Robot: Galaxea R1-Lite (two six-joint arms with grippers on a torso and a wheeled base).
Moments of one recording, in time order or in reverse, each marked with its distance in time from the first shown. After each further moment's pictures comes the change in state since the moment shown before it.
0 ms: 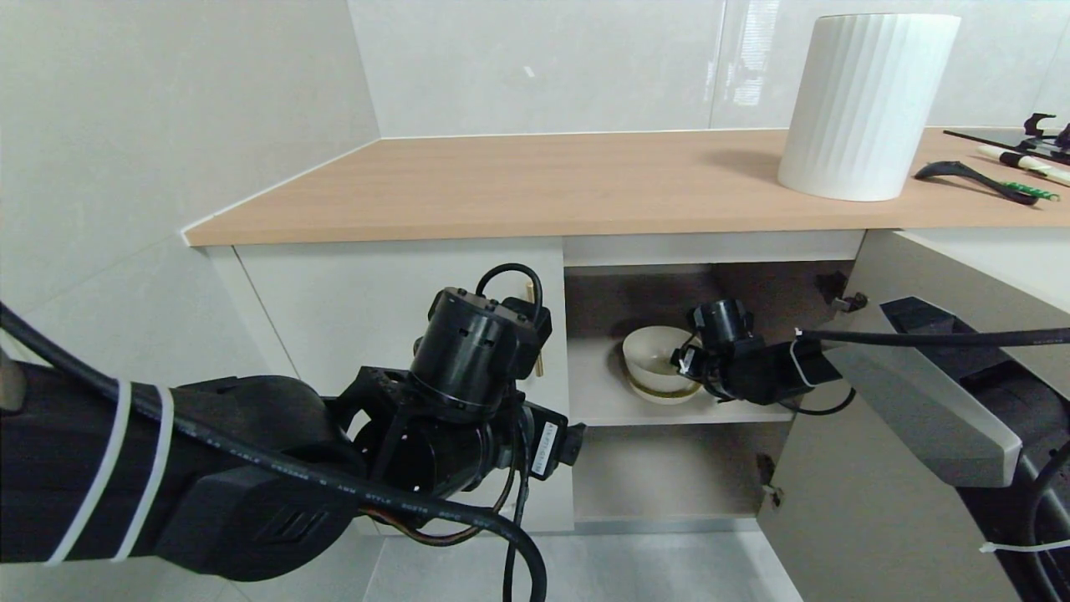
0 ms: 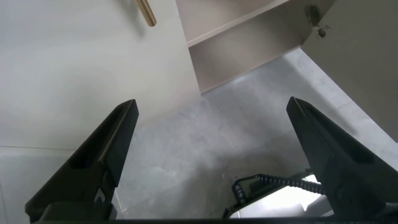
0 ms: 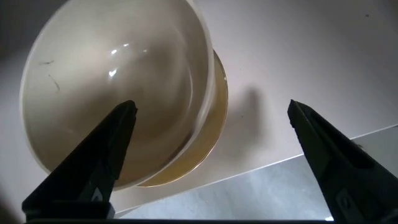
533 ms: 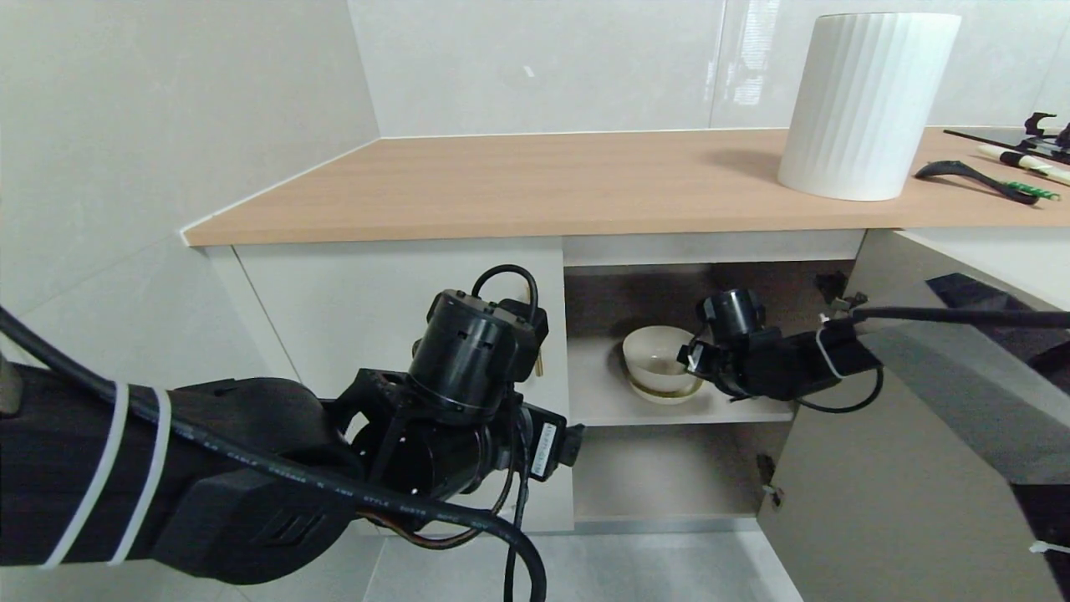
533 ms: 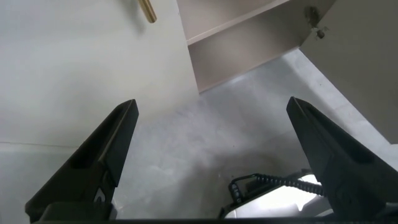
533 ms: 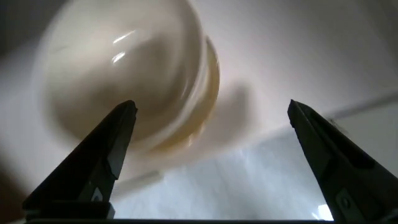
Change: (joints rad) left arm 0.000 -0.003 0.009 0.000 0.000 -0.027; right arm 0.023 -0.164 0.180 0.007 -0.001 0.008
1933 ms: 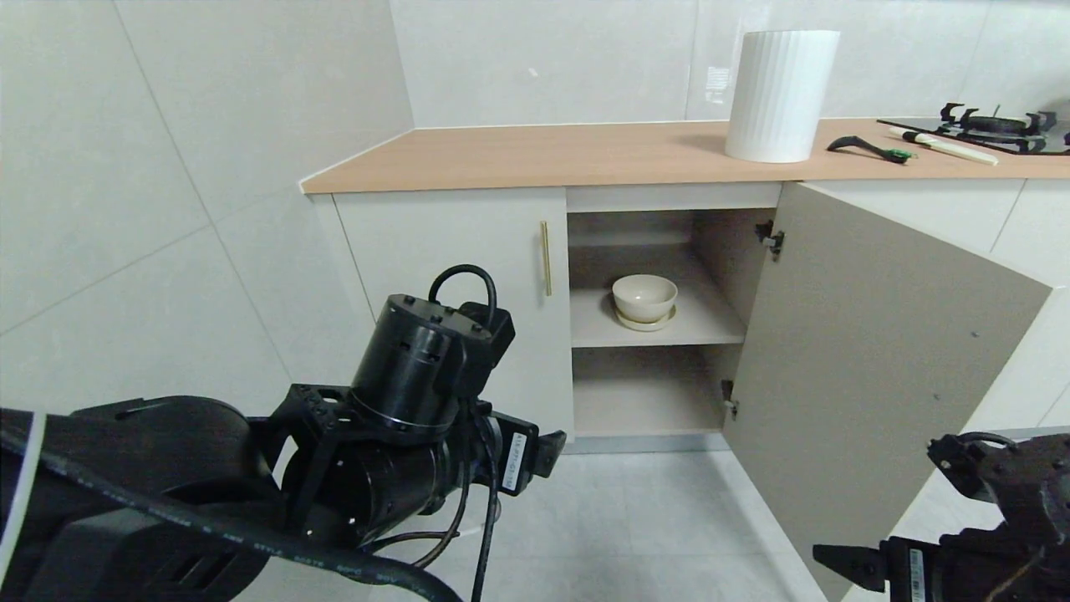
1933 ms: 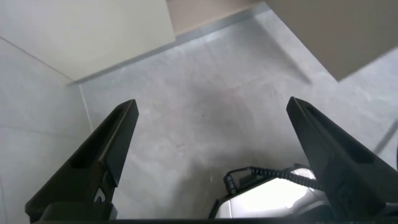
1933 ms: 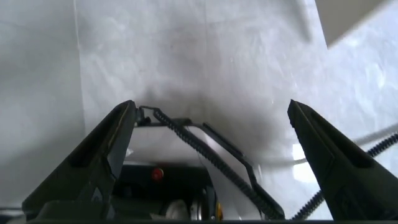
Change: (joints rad) left arm 0.003 -0.100 0.087 0.004 -0.002 -0.044; right arm 0.190 -1.037 1.194 0.004 0.173 0.004
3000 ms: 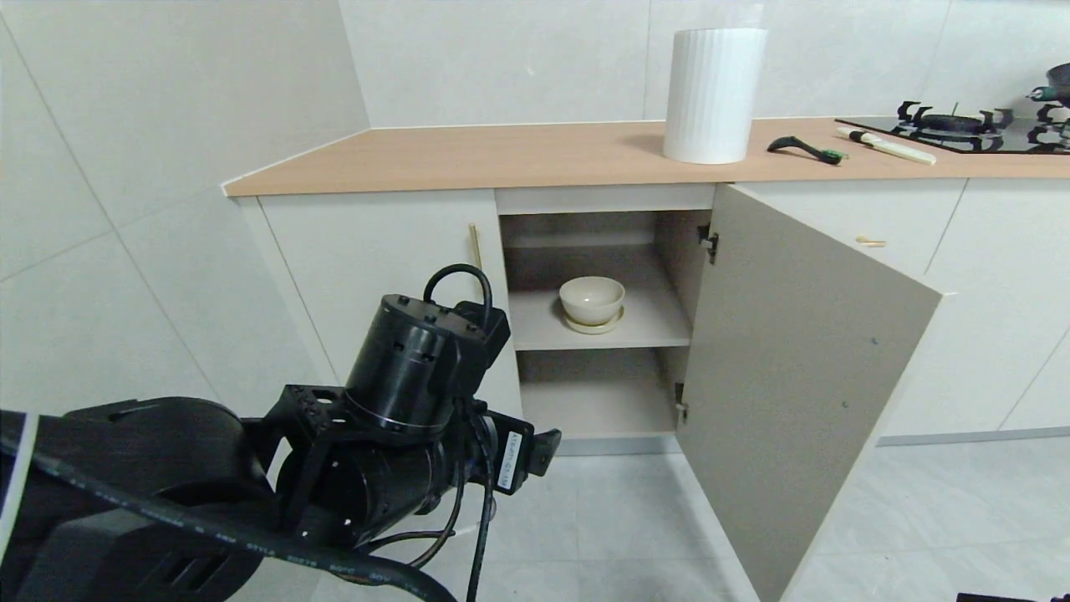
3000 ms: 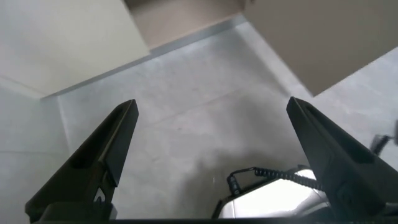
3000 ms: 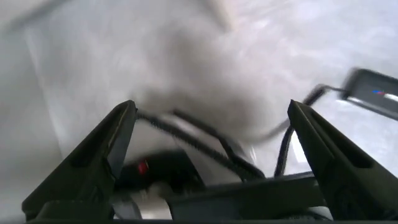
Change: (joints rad) left arm 0.000 -0.009 0.009 -0.003 0.014 0.007; right arm -0.216 -0.389 0.021 0.387 -0.021 0.050
